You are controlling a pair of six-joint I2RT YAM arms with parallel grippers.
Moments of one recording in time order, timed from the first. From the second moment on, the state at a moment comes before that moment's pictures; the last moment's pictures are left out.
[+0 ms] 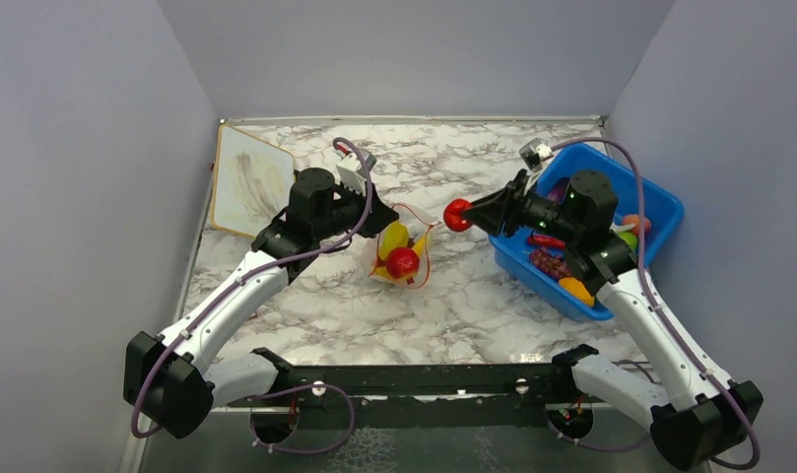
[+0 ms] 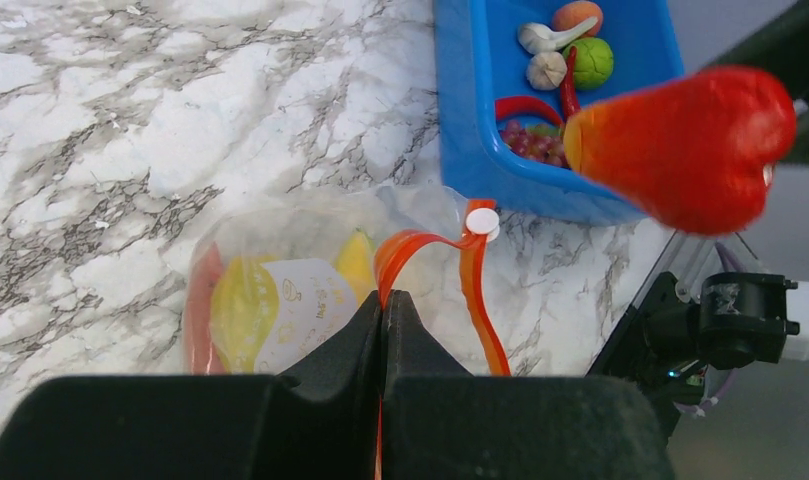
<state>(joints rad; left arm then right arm) -0.54 1.15 0.94 -0.12 0.39 -0.34 0.33 0.97 0.95 -0.14 -0.59 0.28</state>
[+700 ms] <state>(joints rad) -0.54 1.18 0.96 -0.14 0.41 -0.42 0.64 1.04 0.77 0.25 -0.77 0.28</state>
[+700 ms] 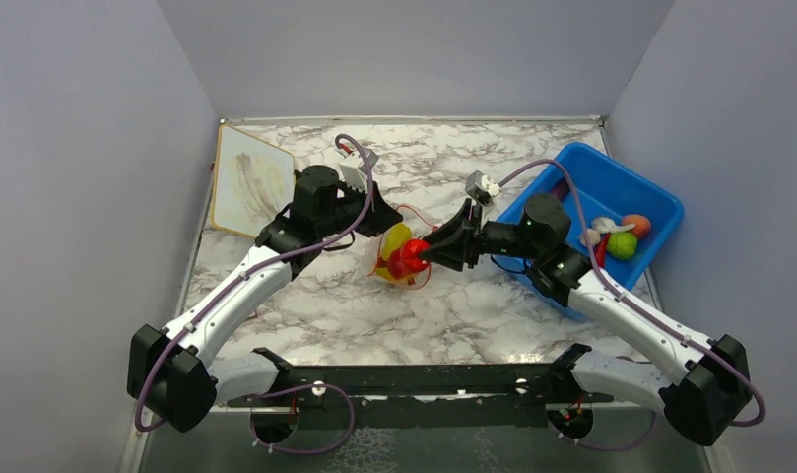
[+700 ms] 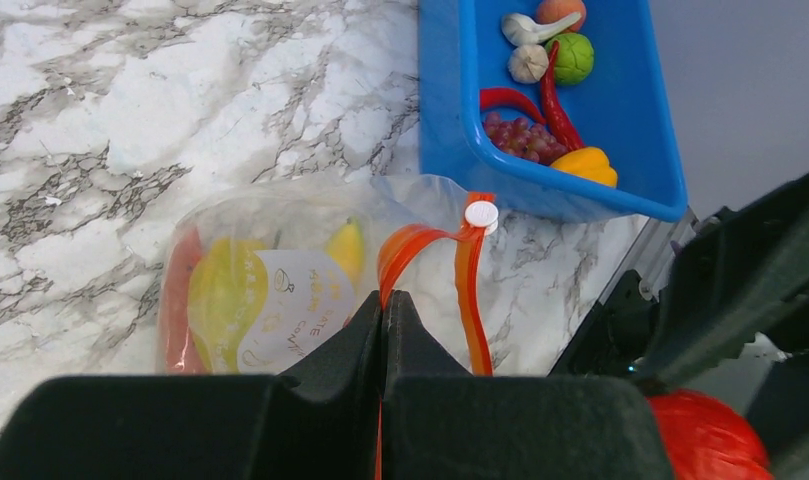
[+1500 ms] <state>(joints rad) -0.54 1.19 0.99 -0.19 0.46 -0.44 0.71 1.29 0.77 0.25 -0.39 -0.09</state>
